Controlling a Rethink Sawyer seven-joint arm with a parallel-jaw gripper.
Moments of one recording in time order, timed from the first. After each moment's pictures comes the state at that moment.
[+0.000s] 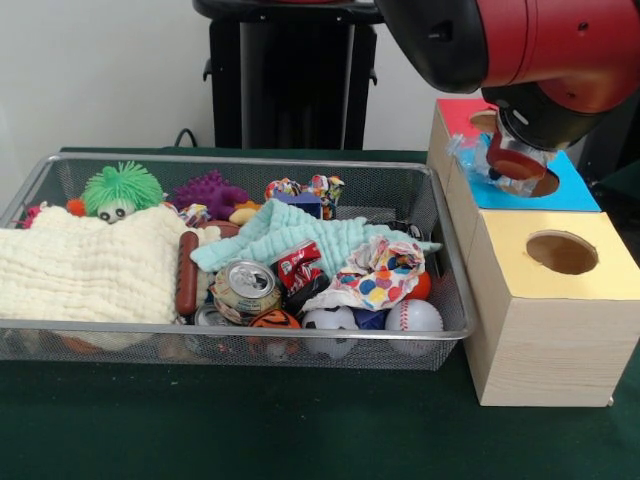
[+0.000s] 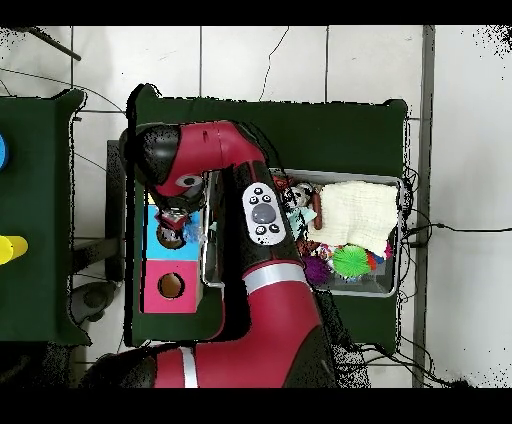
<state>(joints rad) -0.10 -0.40 0.27 1.13 -0.19 1.48 0.77</state>
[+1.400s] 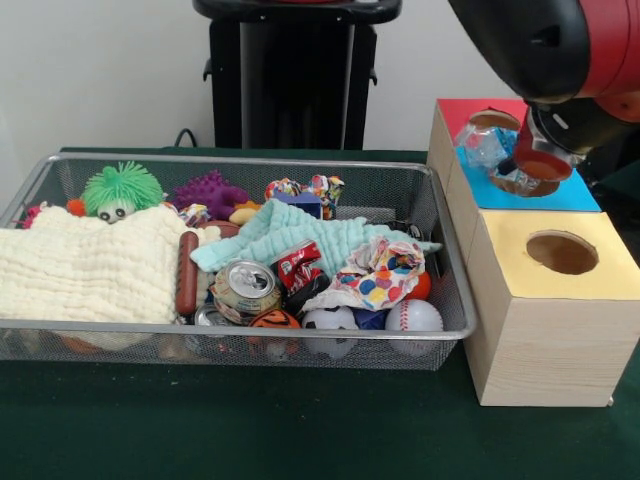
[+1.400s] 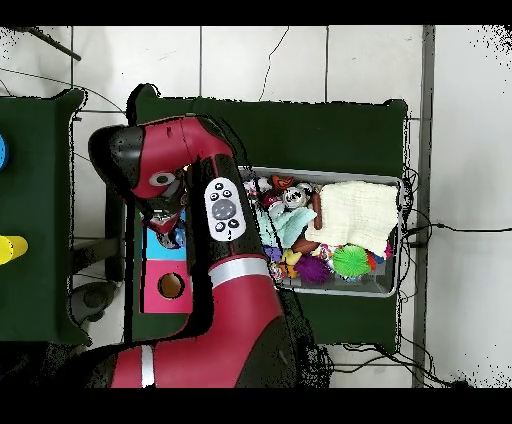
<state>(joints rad) 0.00 -0.34 0.24 1.00 -0.28 1.63 0.77</state>
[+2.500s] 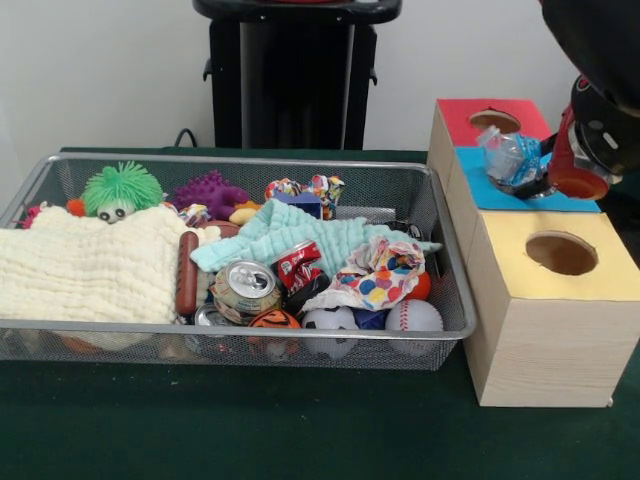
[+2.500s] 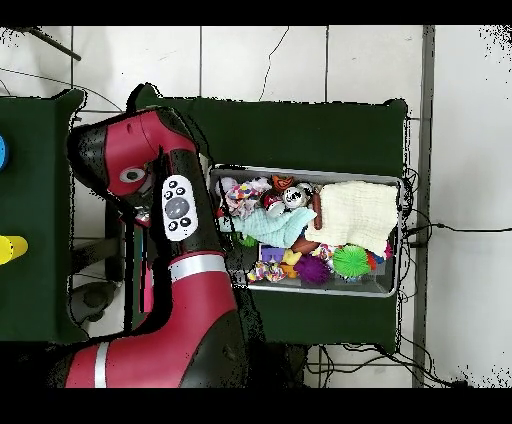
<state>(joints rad) 0.12 -0.25 0.17 0.82 -0.33 1.72 0.78</state>
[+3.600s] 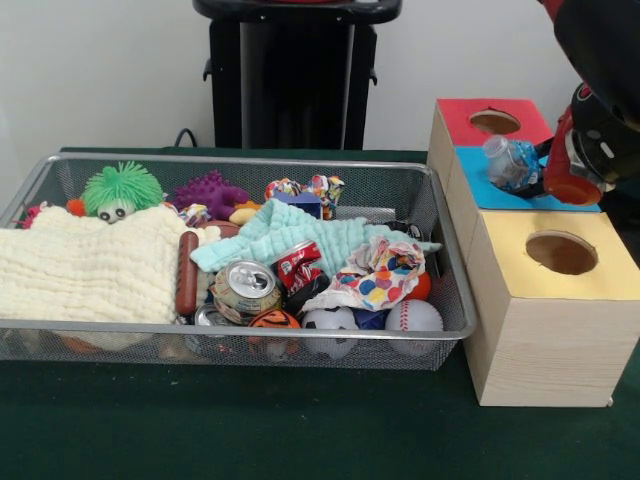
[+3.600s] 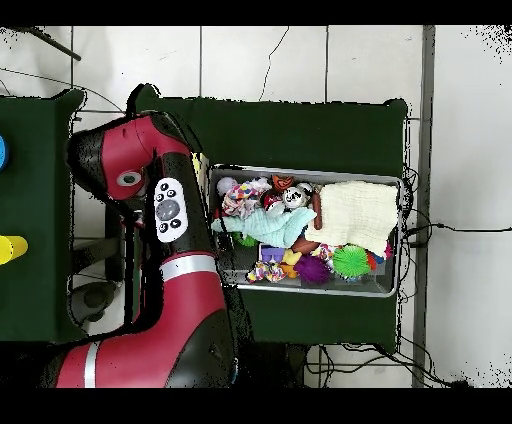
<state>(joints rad) 0.15 -0.21 0.13 0.79 -0.34 1.74 0.78</state>
